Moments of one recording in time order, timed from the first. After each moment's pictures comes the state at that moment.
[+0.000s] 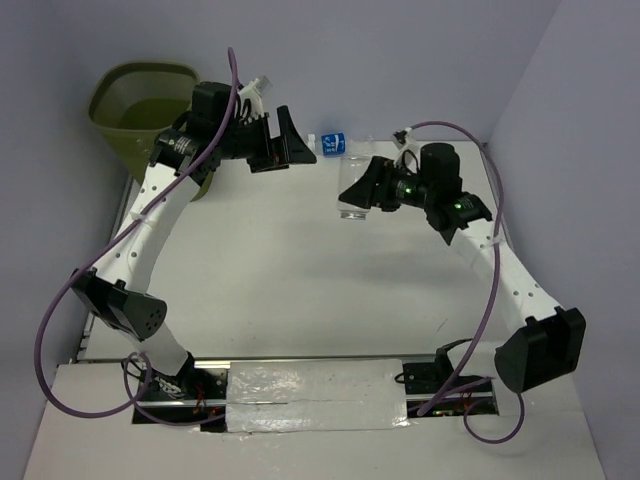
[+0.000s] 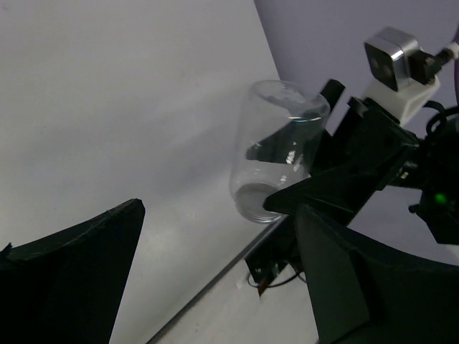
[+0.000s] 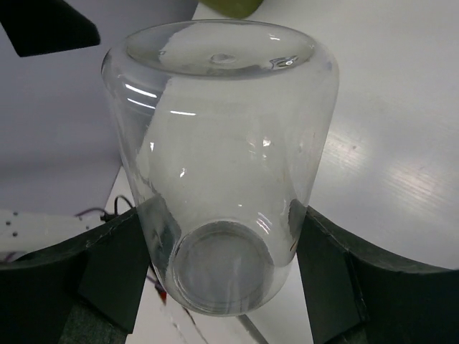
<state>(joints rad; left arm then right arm) -0.40 1.65 2.01 -0.84 0.45 -0.55 0.28 1.25 1.19 -0.31 -0.58 0.56</state>
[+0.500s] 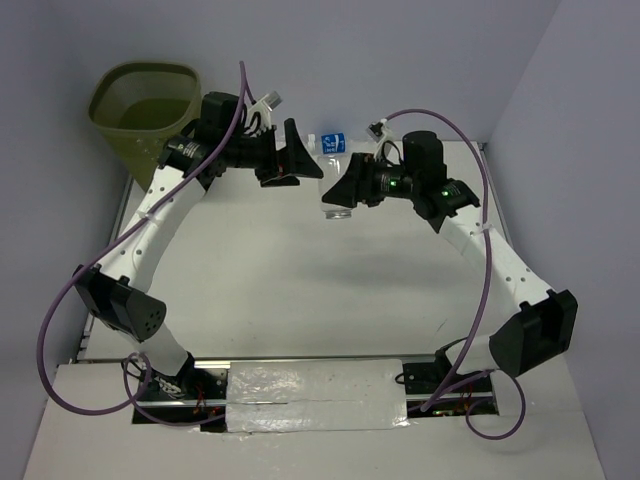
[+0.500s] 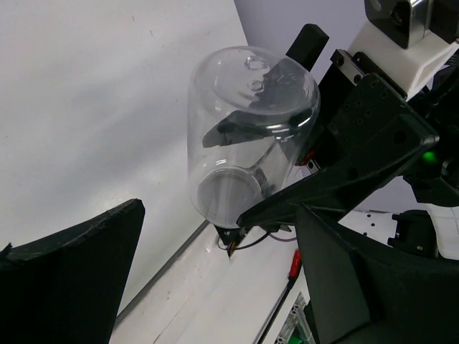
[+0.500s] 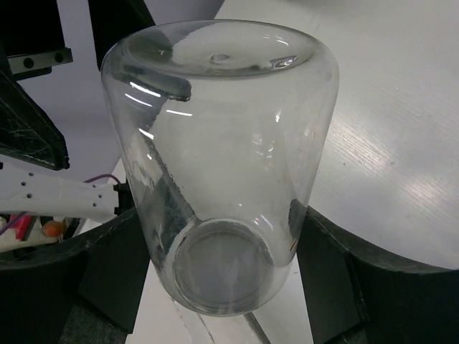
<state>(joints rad) -0.41 1.64 1.89 -0.80 0.66 -0.61 0.38 1.37 1.33 -0.36 -0.68 0.47</state>
